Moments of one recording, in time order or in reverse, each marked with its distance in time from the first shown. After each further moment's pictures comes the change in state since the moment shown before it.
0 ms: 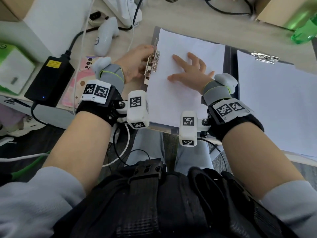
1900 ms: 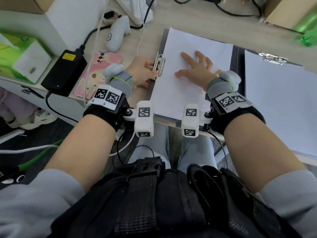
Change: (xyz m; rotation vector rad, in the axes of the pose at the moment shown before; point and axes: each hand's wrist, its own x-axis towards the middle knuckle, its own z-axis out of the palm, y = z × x) left_hand -0.025 -0.031 0.001 0.286 0.111 0.075; right_hand -0.012 -0.007 0.000 0.071 0.014 0.003
